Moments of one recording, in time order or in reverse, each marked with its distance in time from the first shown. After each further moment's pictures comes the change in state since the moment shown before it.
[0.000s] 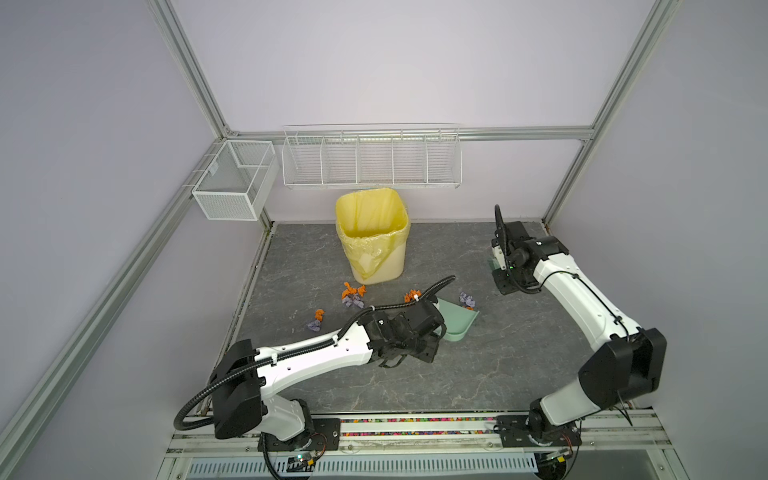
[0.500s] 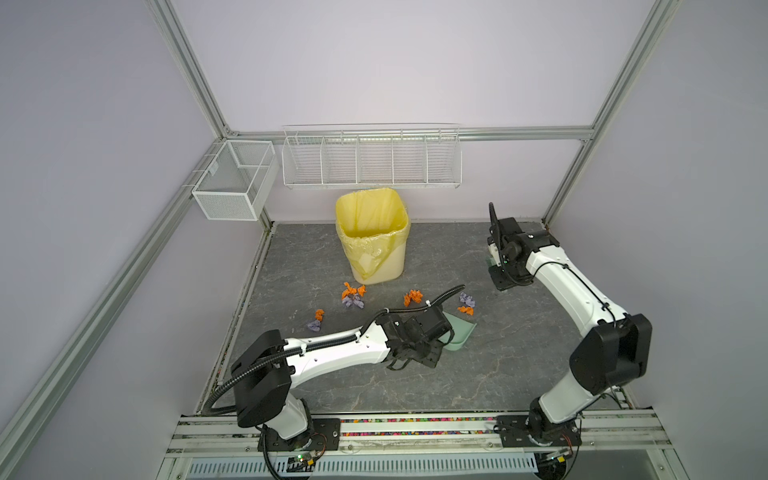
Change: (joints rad) left arm -0.010 0.102 0.000 0.005 0.001 0.020; right arm 0.000 0.098 0.071 -0.030 0.026 -0.006
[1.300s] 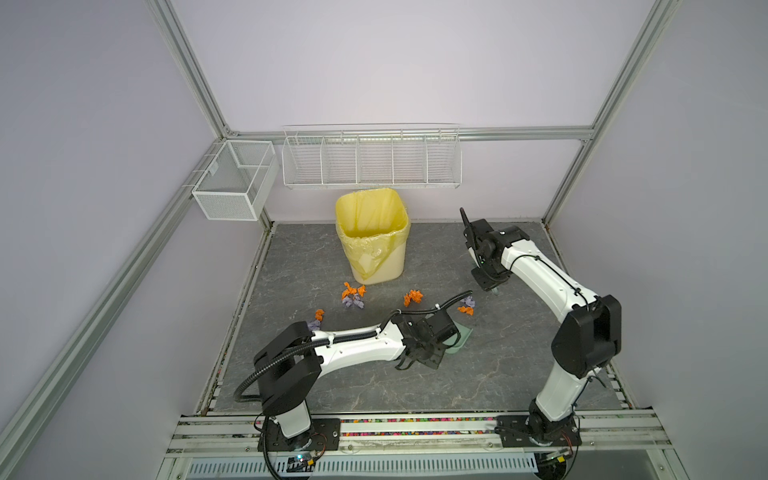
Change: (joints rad) left arm 0.000 0.131 0.031 0.016 -0.040 0.031; right arm 0.126 0.131 0.093 -0.055 0.082 -0.025
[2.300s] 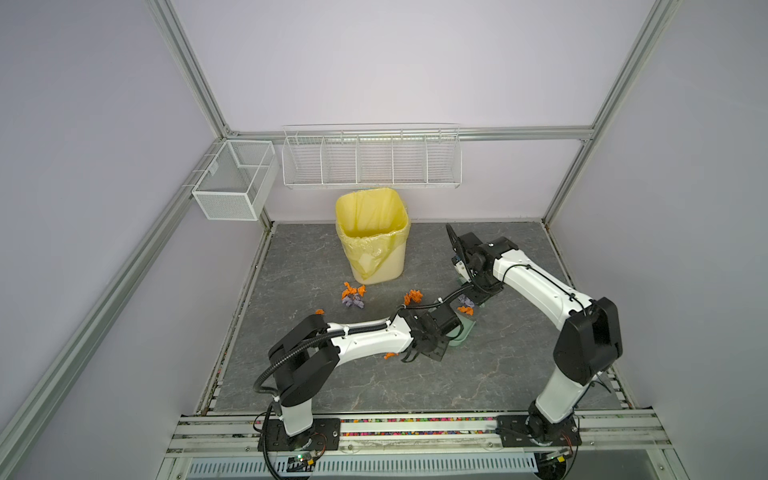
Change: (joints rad) left arm 0.043 0.097 0.050 0.051 -0.004 0.050; right arm 0.099 -0.041 -0.119 0.013 -0.117 -0.034
